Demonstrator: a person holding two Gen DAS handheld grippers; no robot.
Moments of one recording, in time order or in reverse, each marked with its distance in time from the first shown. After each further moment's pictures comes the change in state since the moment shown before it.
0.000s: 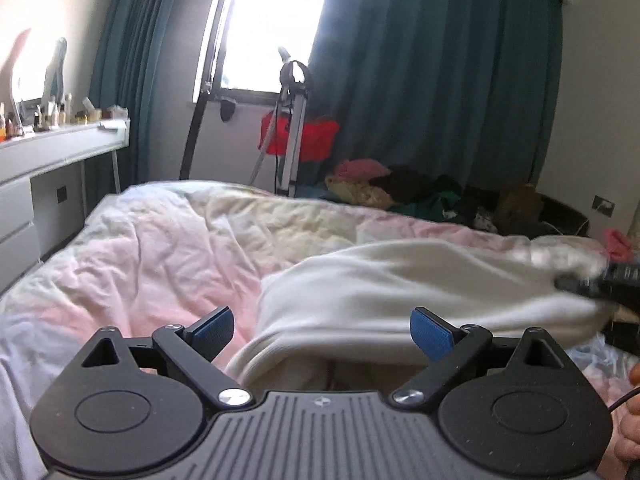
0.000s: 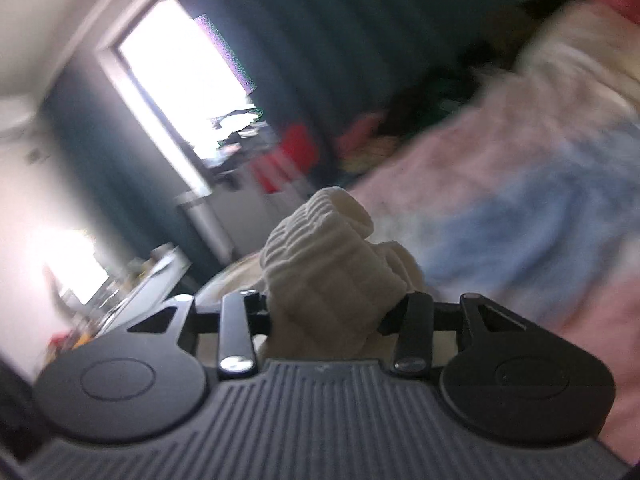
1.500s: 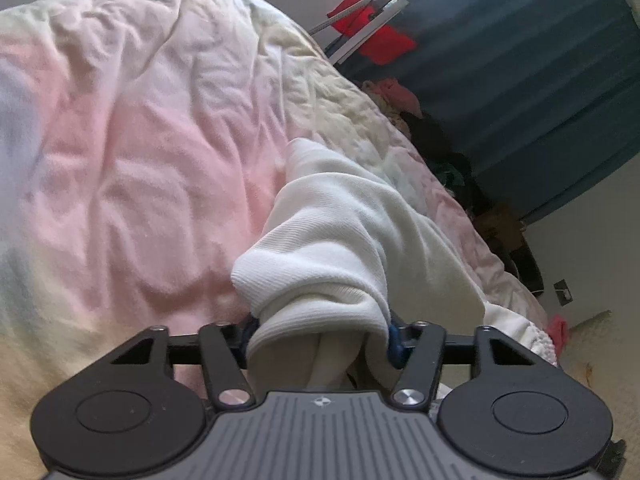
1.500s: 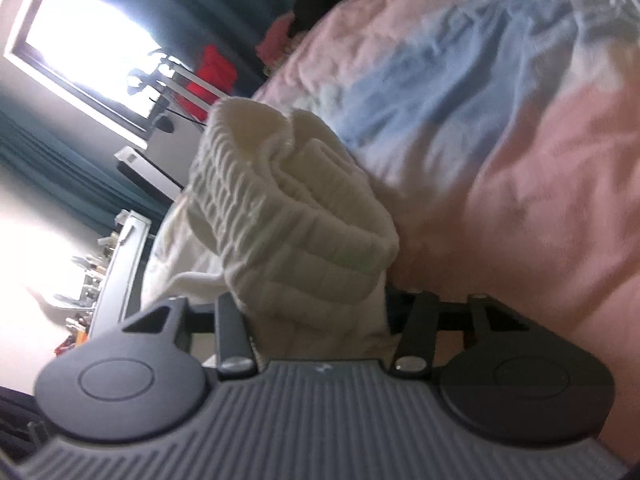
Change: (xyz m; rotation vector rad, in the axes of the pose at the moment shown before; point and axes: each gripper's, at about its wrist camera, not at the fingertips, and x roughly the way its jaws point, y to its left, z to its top) left arm 0.072 0.082 -0.029 -0.589 0.314 -0.181; right arm 0.021 -0.022 -0.036 0.187 0.254 -0.068
